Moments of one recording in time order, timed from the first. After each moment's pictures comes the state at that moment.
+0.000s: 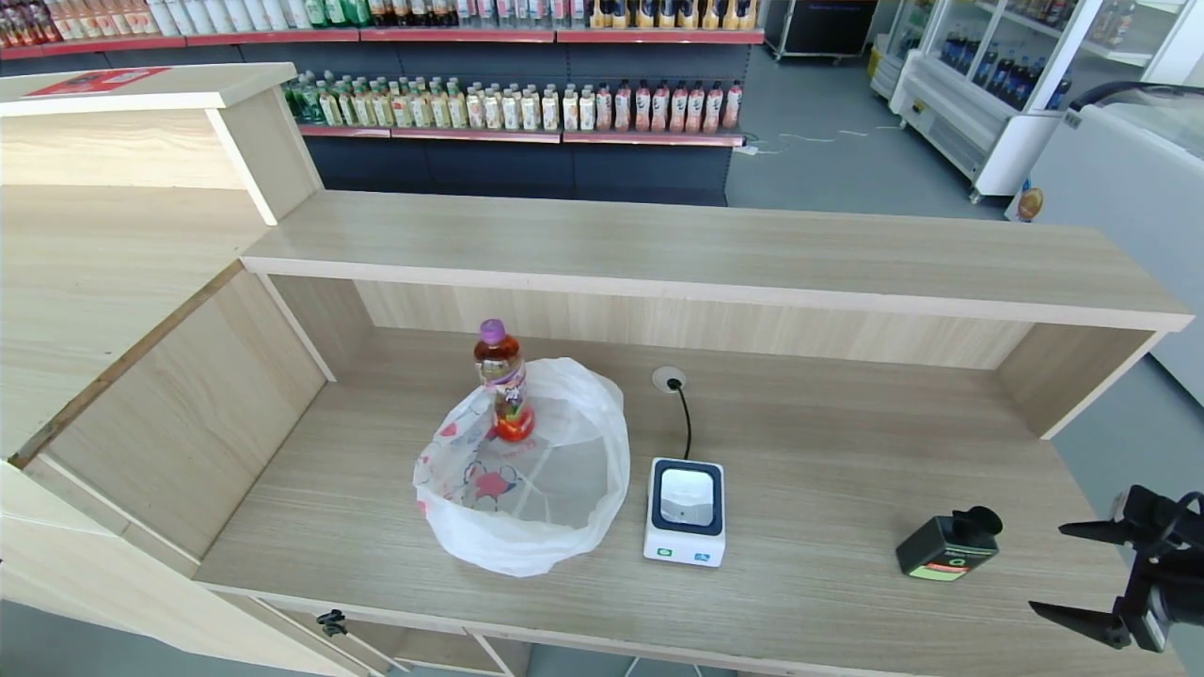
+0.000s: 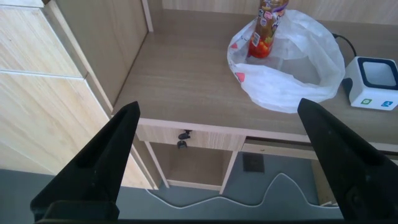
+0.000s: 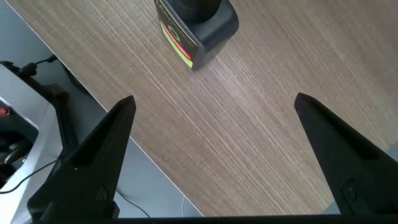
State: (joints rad) left arm 0.00 0.00 0.00 0.00 -0.02 0.00; right arm -0.67 1.94 -0.58 -0.30 0.81 -1.36
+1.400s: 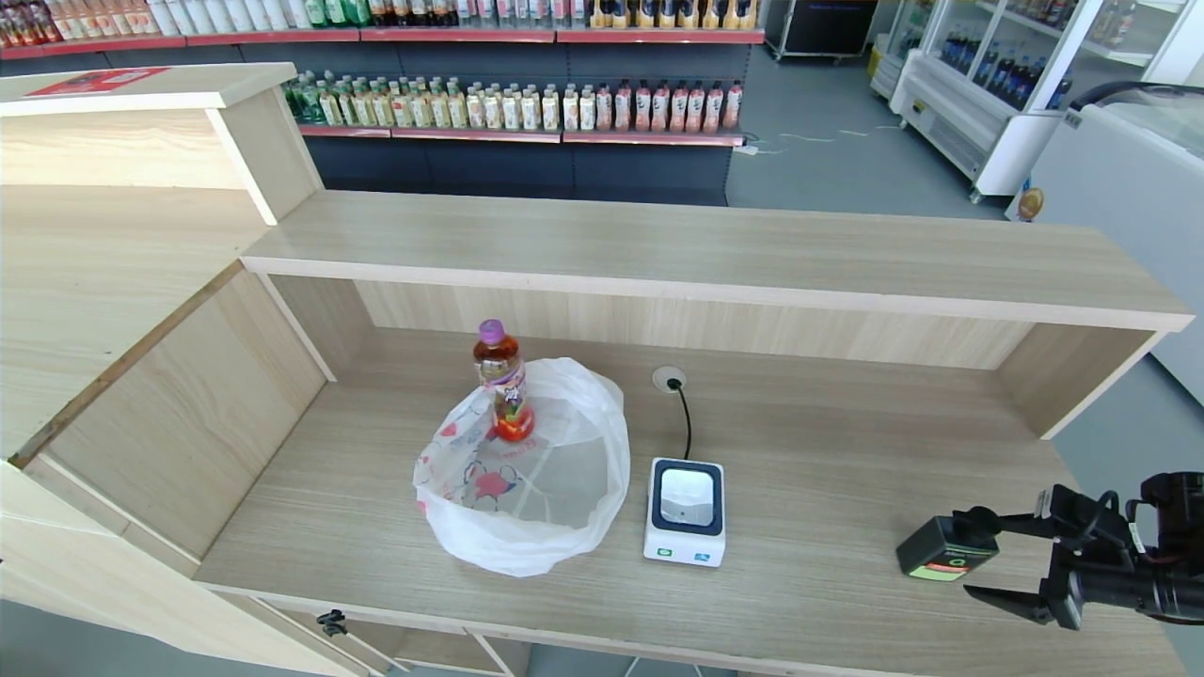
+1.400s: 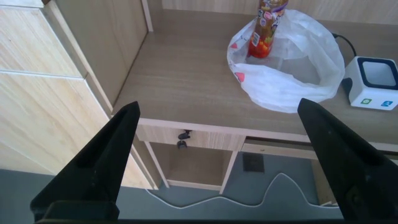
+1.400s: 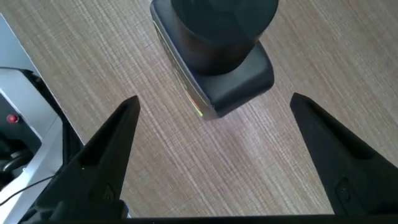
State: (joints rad) left arm 0.00 0.00 0.00 0.00 -0.02 0.00; right arm -0.54 2.17 -0.69 -0.40 0.89 -1.36
